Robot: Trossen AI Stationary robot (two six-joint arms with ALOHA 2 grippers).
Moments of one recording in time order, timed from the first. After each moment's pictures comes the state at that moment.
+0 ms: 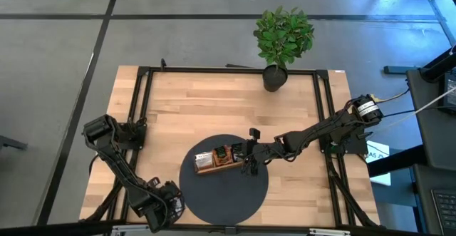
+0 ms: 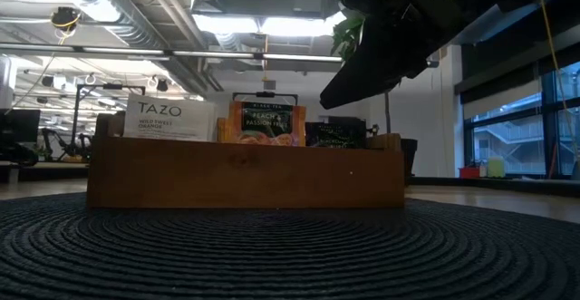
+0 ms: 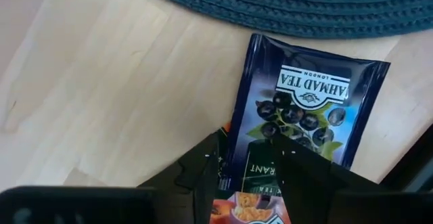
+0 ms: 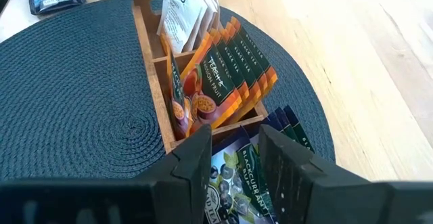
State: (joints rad) left arm -1.00 1.85 1.10 -0.70 -0.18 -1.65; right arm 0.34 1.67 0.91 0.06 0.34 0.26
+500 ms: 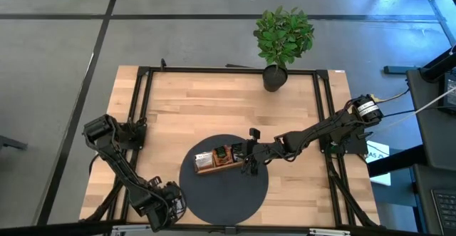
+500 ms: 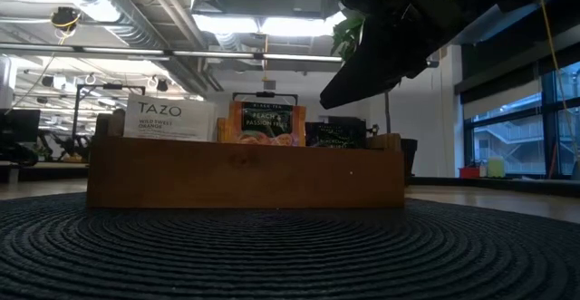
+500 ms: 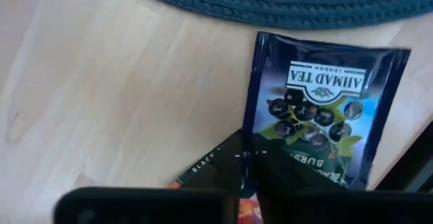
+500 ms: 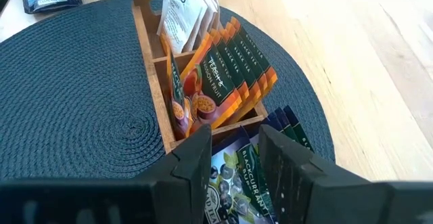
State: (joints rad) left arm -0.99 1.85 1.10 -0.70 -0.14 -1.57; right arm 0.34 1.67 0.91 0.06 0.34 0.26
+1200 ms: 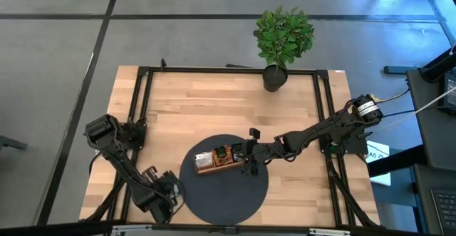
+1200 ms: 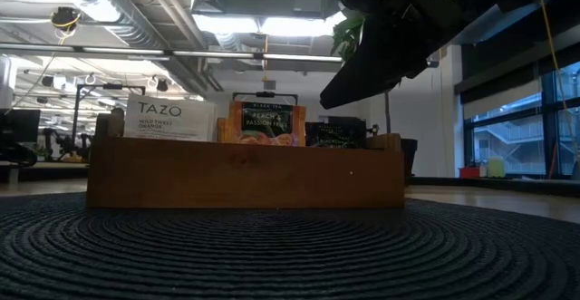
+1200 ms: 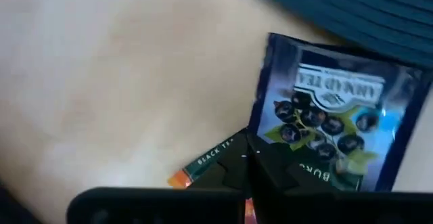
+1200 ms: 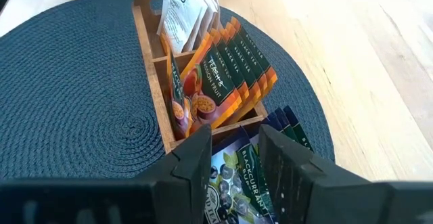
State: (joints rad) left arm -0.95 1.85 1.10 -0.96 -0.18 -1.66; right arm 0.34 1.67 0.91 0.06 0.34 0.25
